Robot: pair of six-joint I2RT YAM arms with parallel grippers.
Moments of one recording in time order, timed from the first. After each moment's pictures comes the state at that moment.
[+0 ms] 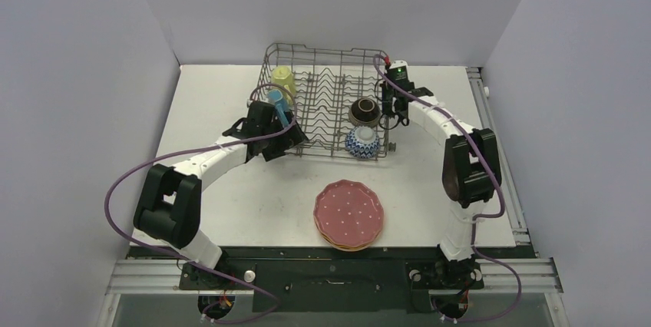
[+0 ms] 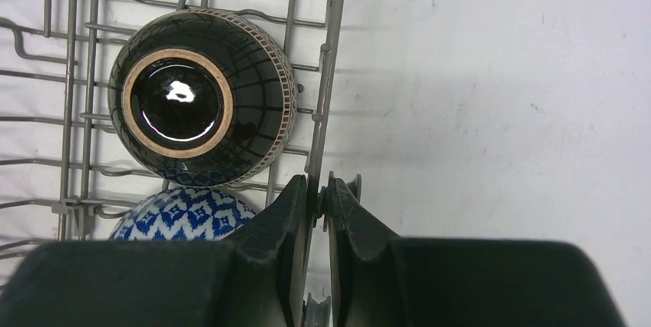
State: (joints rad) left arm -0.40 1.59 1.01 -0.23 0.13 -0.82; right arm 0.29 1.96 1.54 -0.40 0.18 0.17
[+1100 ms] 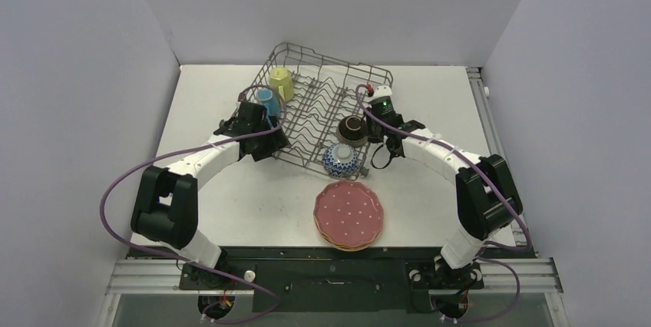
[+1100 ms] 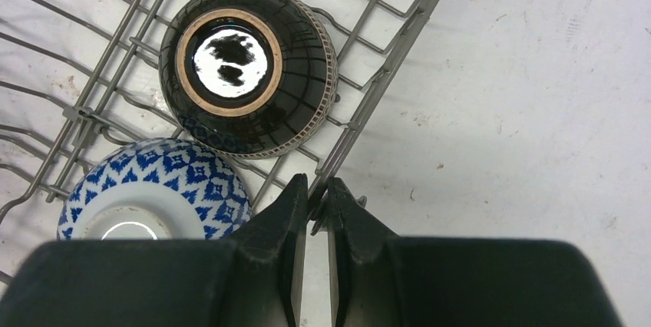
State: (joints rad) left arm -0.32 1.57 1.00 -0.32 0.06 -0.74; right arm 0.49 1.67 1.13 -0.24 0.23 0.23
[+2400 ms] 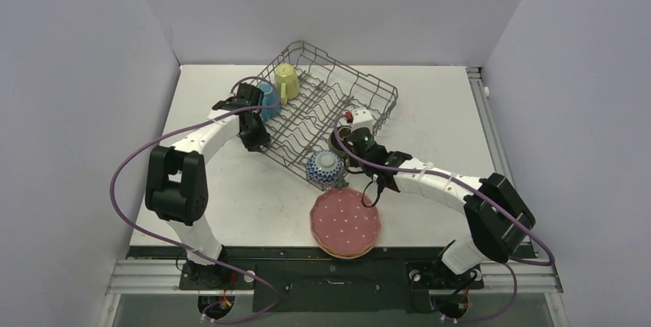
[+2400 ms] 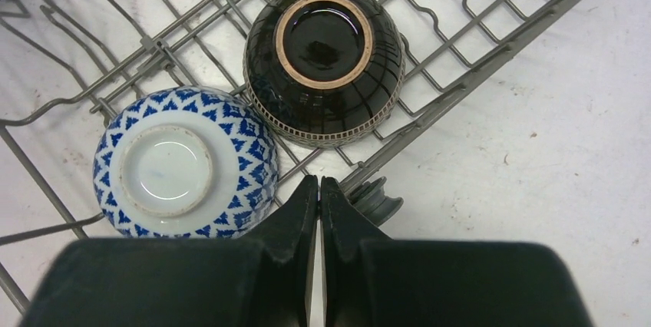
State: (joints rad) left arm -0.26 1.76 1.30 -0.70 -0.05 -0.69; right arm 0.76 1.52 0.90 -0.05 0.38 0.29
